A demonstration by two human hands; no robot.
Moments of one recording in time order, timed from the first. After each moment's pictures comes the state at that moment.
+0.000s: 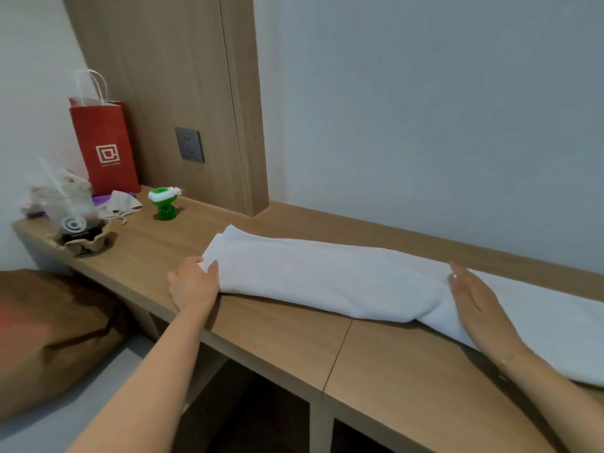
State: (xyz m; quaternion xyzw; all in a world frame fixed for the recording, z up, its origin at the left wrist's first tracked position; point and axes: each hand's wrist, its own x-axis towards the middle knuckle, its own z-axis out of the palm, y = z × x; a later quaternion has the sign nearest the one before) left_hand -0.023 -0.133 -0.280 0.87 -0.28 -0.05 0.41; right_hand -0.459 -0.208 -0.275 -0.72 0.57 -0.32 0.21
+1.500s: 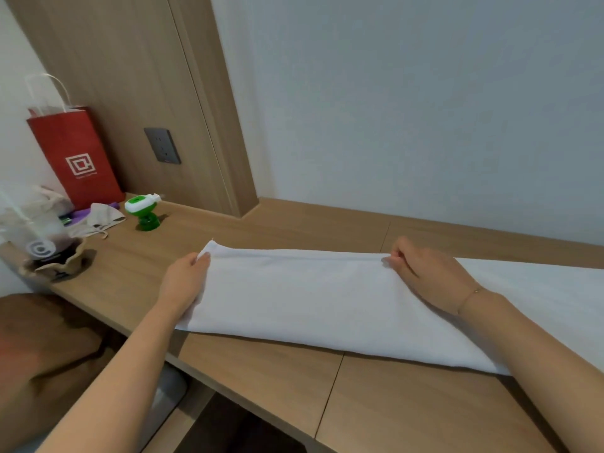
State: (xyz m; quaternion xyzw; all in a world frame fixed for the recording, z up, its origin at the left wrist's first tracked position) left_hand 0.004 -0.174 -0.272 0.82 -0.40 -0.12 0.39; right_hand -0.401 -0.282 -0.262 -0.87 0.44 -0.21 0.10
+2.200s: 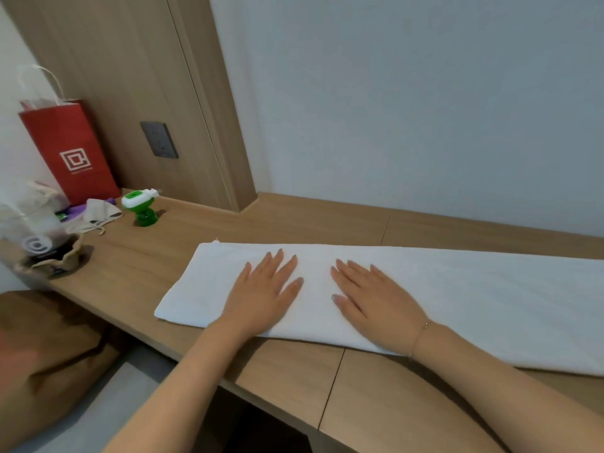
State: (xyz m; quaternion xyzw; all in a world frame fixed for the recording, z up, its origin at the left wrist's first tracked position) left_hand -0.108 -0.175 -0.286 0.73 -0.68 -0.05 0.05; right_hand -0.339 -0.219 -0.281 -0.92 0.37 -0.08 0.08
